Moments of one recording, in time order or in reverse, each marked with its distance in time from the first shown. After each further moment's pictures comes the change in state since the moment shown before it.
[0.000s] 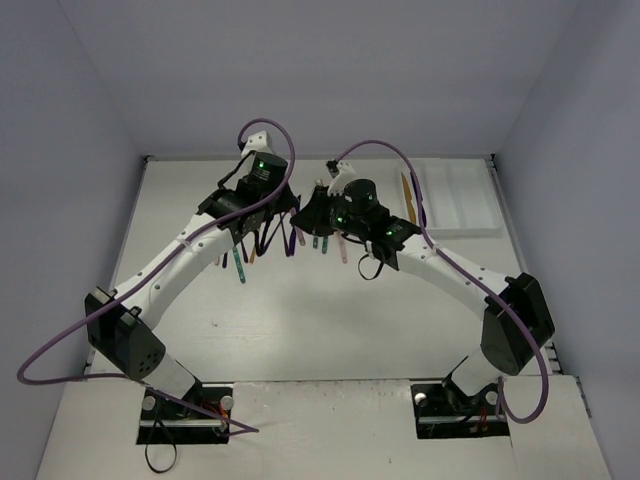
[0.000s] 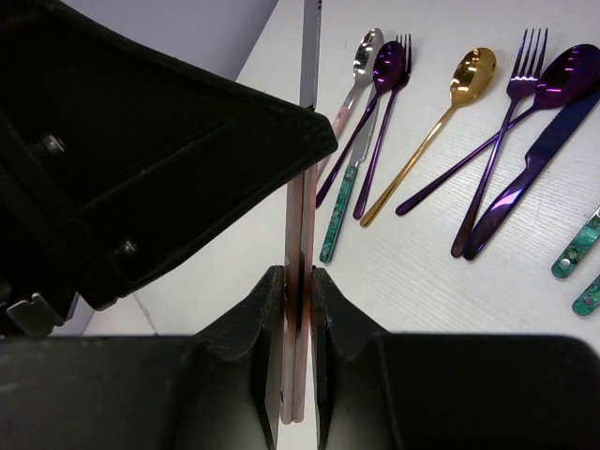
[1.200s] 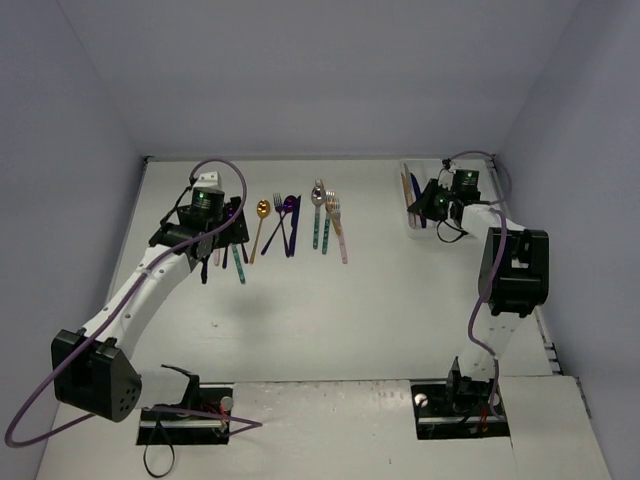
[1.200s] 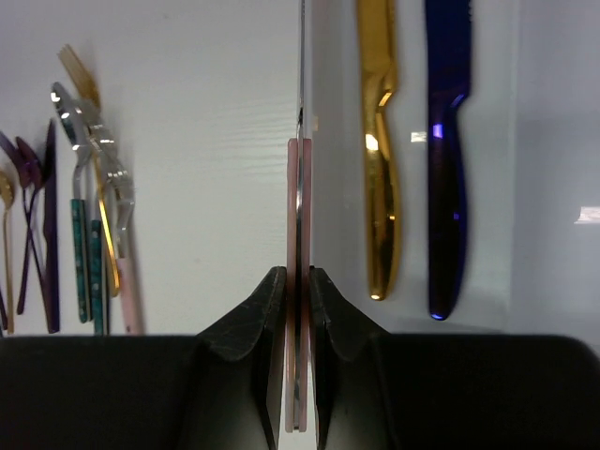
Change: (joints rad) left arm 0.316 -0.259 -0.442 0.001 0.093 0.342; right arm -0.771 0.366 0.049 -0.106 -0.207 -0.267
